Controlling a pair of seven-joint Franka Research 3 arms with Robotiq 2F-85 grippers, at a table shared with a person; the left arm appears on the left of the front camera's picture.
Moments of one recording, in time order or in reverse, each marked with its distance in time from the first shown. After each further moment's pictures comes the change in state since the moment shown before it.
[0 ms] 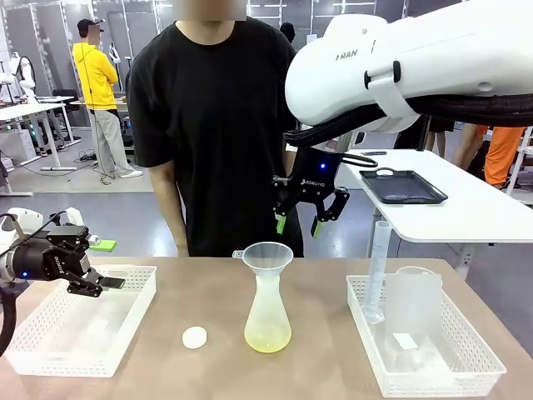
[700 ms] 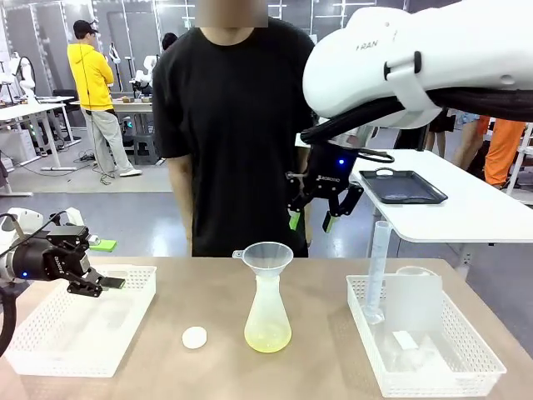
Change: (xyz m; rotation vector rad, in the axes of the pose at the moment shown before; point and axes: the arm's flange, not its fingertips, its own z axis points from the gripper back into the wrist) left arm 0.000 0.000 0.000 0.000 0.000 0.000; right arm 0.003 -0.020 0.016 0.003 -0.022 0.069
